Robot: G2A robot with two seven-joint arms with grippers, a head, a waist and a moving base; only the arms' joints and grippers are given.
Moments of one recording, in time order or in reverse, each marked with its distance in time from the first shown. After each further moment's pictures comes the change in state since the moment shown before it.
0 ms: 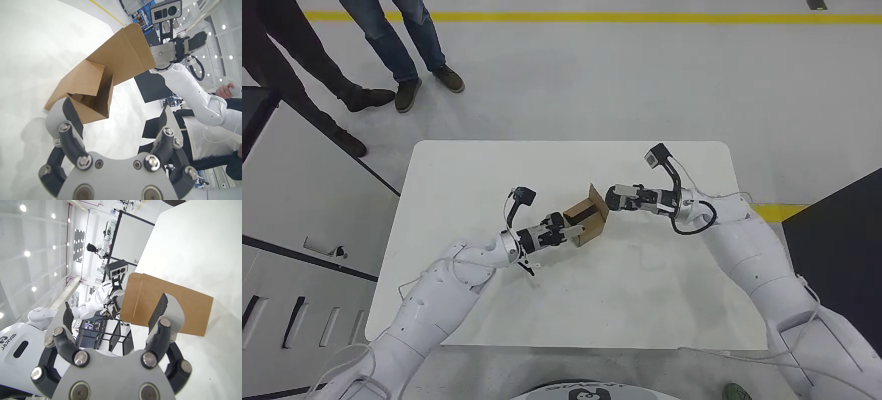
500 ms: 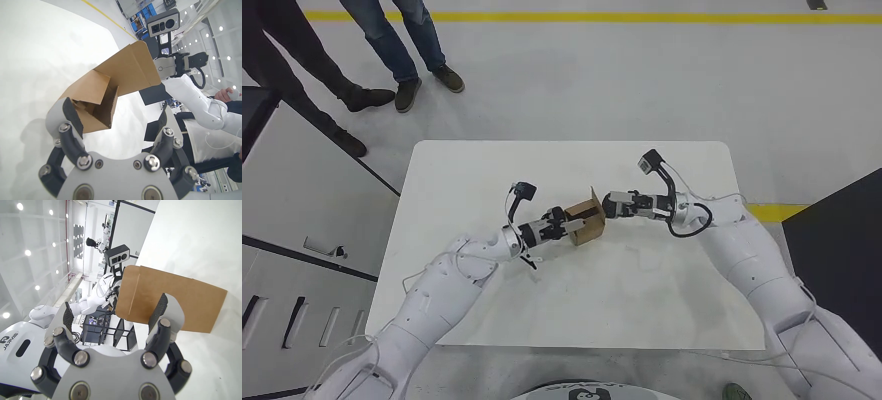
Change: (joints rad) left arm -0.049 -0.020 0.025 0.073 -0.009 -0.038 0.025; right arm -0.005 -0.006 -0.017 0.007 0.009 0.027 0.027
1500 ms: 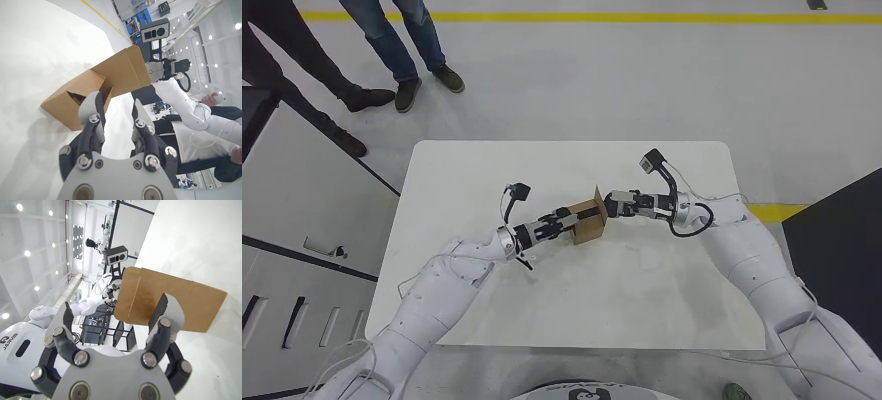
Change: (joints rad) left arm 0.040 0.010 -0.053 -0.016 -0.142 0.025 -0.078; right arm 0.000 0.002 0.008 0.001 -0.005 -0.004 -0.004
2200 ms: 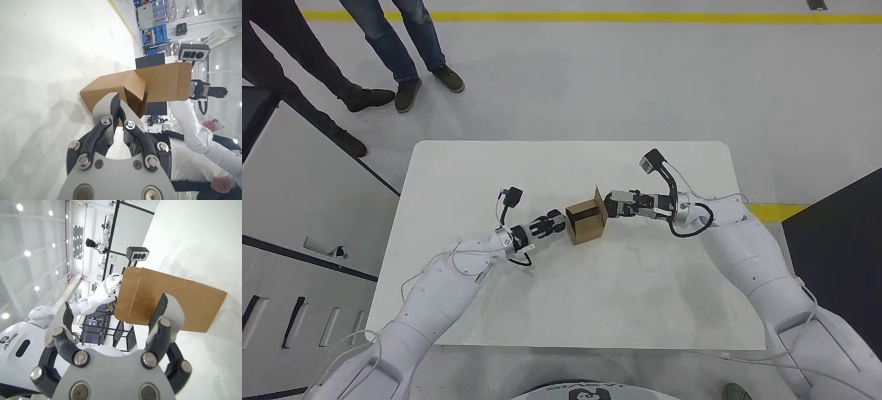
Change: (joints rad) left arm -0.057 -0.033 0.046 0.162 -0.096 0.108 0.003; right arm 0.000 0.000 0.000 0.000 0.000 0.000 0.000
